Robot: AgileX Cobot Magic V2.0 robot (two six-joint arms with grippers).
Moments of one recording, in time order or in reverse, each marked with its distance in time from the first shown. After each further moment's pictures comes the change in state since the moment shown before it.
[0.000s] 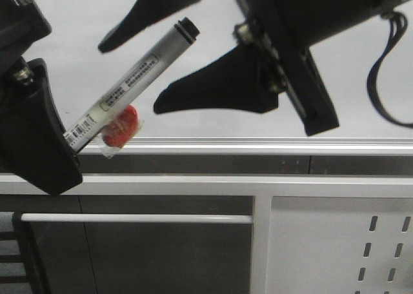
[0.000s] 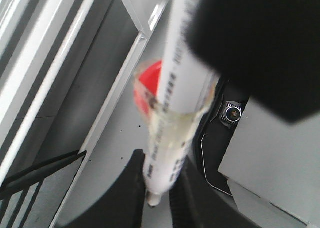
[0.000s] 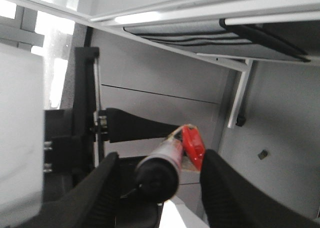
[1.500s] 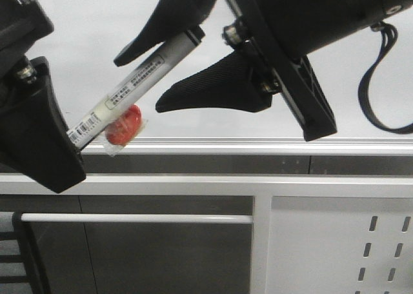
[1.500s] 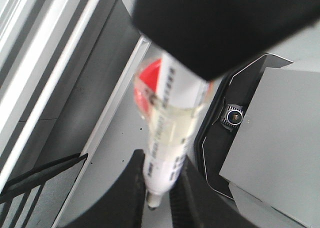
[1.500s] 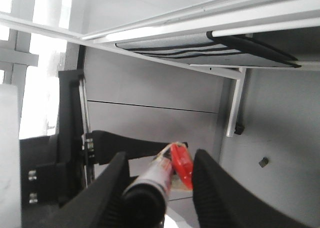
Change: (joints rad) left arm 0.000 0.000 0.000 -0.002 -0.012 0.000; right arm 0.000 0.011 0.000 0.050 -0.061 0.003
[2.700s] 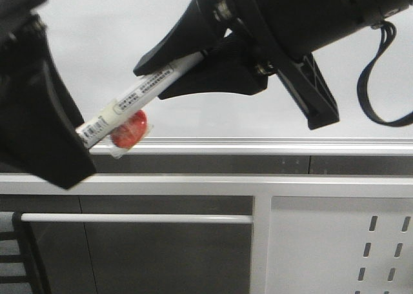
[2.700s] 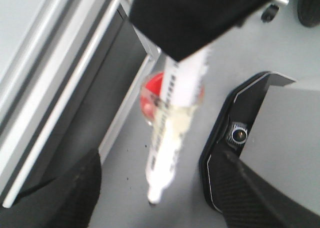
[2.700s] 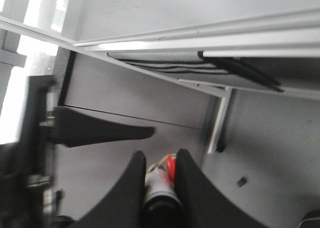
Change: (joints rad) left arm 0.000 -0.057 0.000 -0.011 -0.032 0.000; right arm 0.000 0.002 -0.002 0.014 -0.059 -0.130
